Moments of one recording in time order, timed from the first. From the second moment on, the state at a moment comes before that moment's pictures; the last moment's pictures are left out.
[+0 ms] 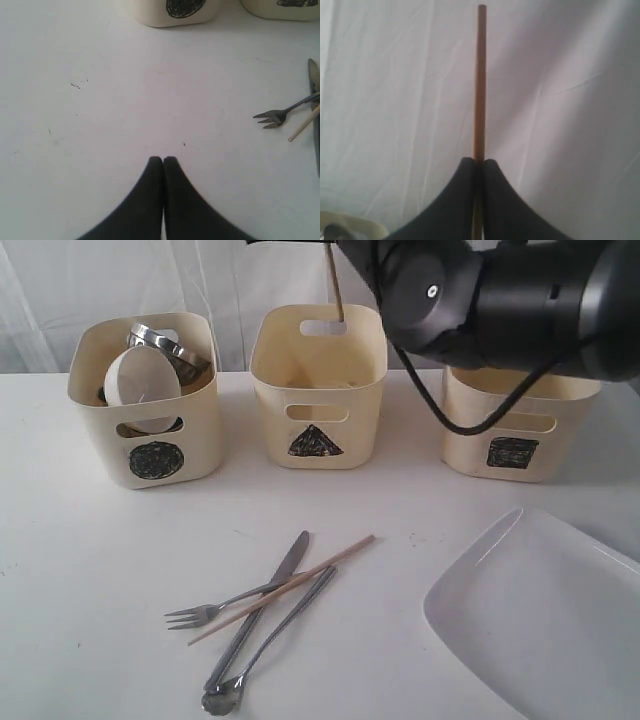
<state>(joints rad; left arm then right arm) -0.01 0.00 0.02 -0.39 0.54 0.28 0.52 1.72 -1.33 0.54 -0.59 -0.68</state>
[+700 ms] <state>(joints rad) -0.01 0.00 0.02 -0.39 0.54 0.28 0.37 2.07 -1.40 0.62 -0.83 -0.26</state>
